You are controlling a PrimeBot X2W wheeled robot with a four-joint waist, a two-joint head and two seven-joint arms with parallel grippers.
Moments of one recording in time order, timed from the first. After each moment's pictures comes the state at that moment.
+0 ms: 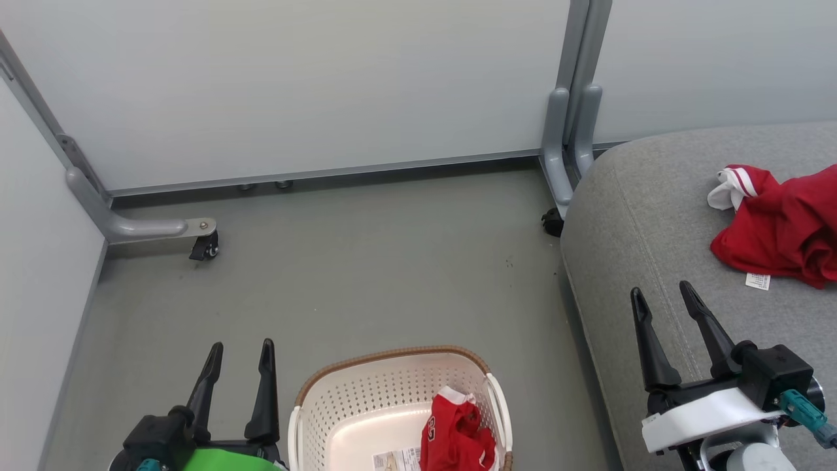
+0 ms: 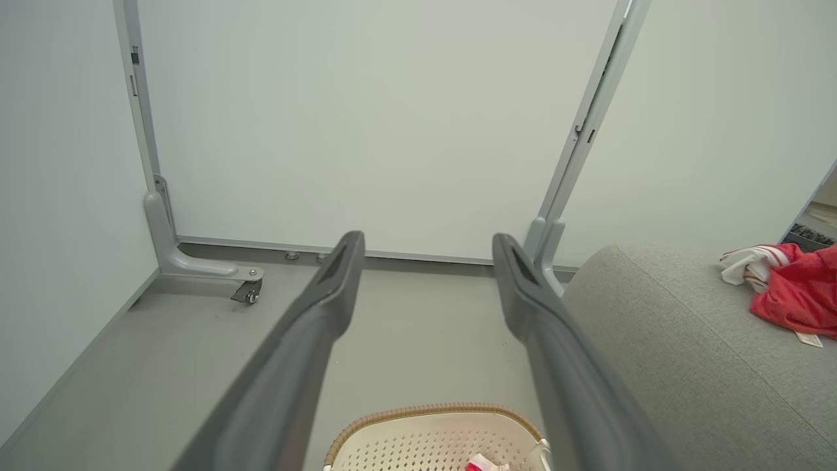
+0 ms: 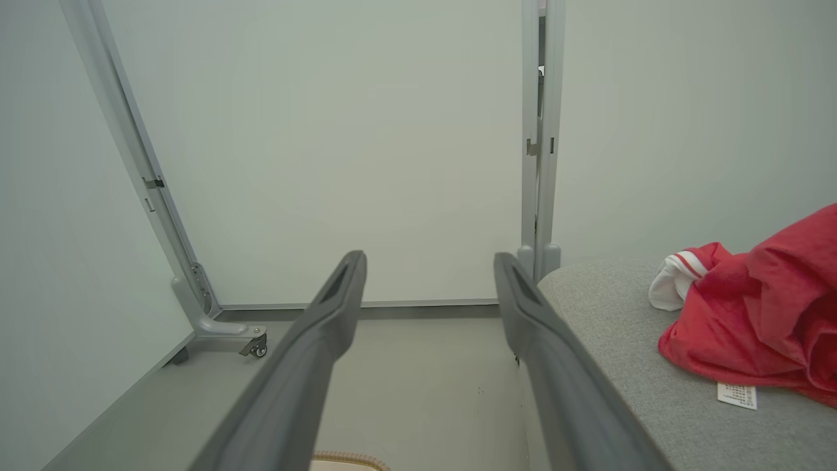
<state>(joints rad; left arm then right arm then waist) 0.08 0.05 -0.09 0.15 -0.30 -0.13 -0.26 0.03 -0.14 0.08 0.07 0.24 0.13 -0.26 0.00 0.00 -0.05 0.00</state>
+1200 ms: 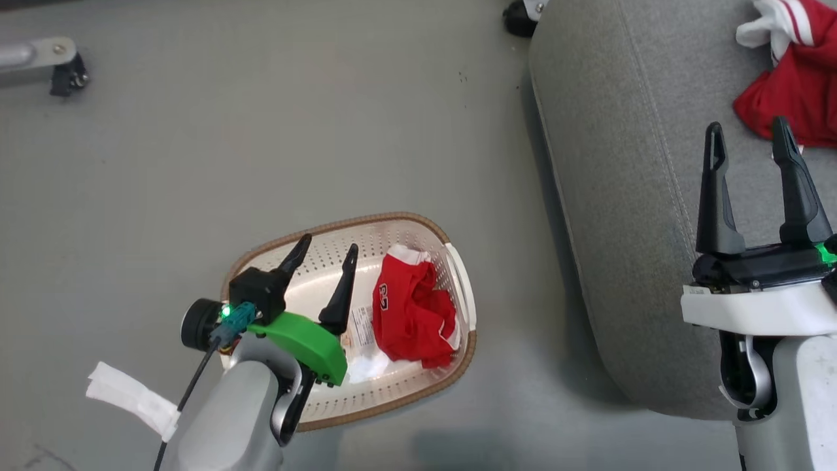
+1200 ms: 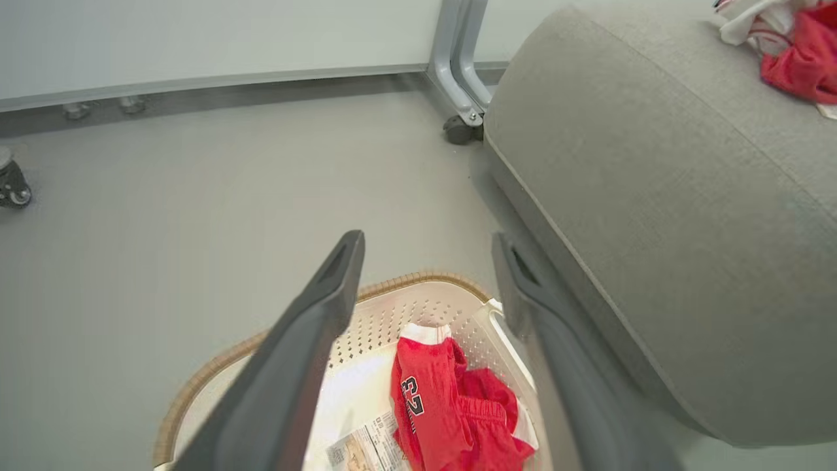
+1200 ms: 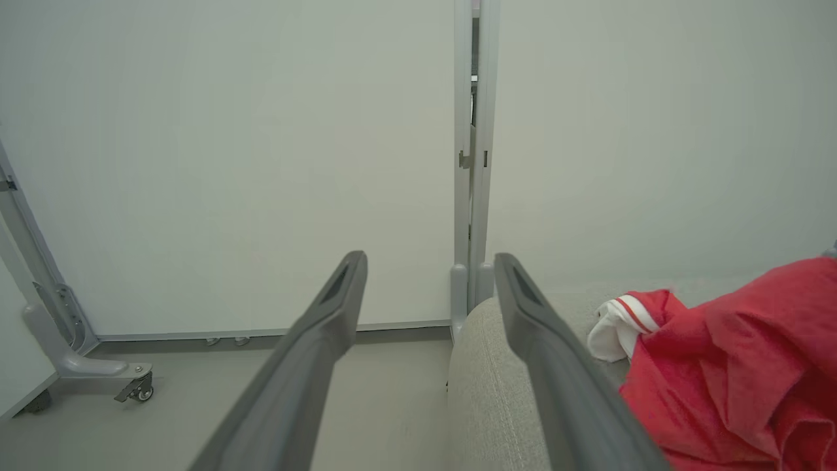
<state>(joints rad) -0.42 0.09 -0.41 0.58 -0.35 -0.13 -0.26 -0.20 -0.11 -0.05 -0.15 0.17 0.13 -0.26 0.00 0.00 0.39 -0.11</state>
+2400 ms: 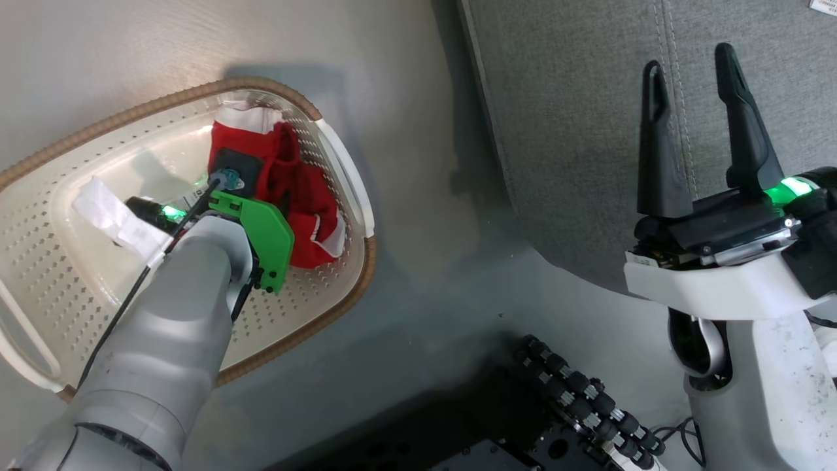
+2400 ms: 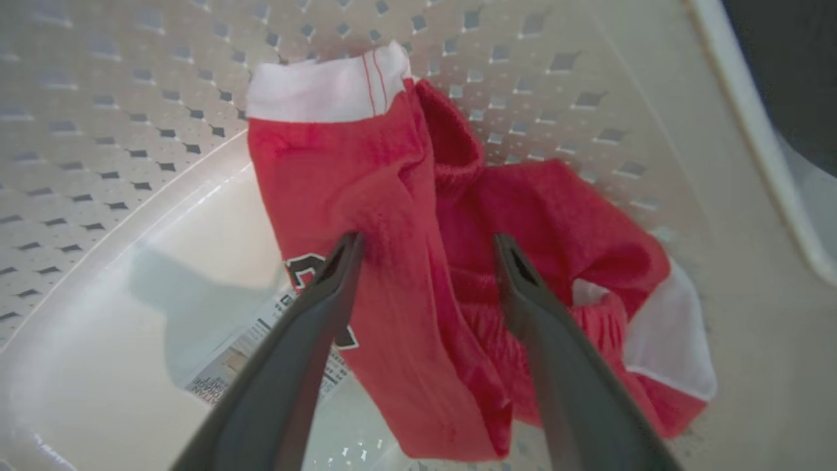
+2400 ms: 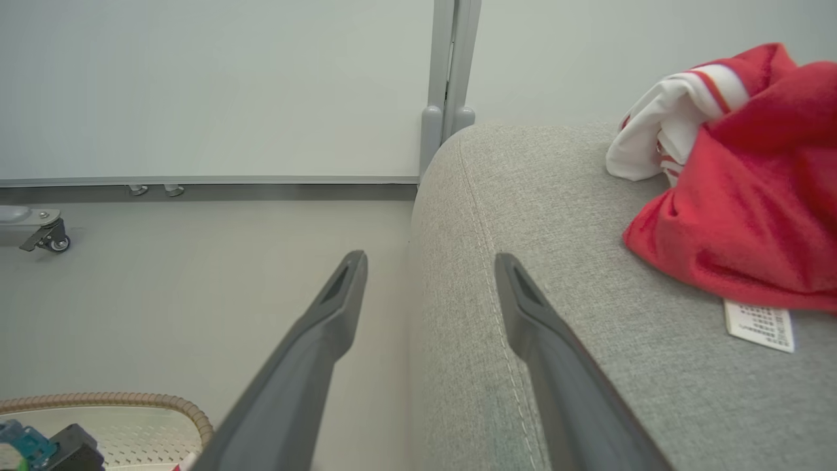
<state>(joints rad) -0.98 0.11 -0.80 1.27 -0.52 -0.08 -0.09 -0.33 -0.05 0.09 -0.22 0.15 0.13 -0.26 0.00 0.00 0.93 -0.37</state>
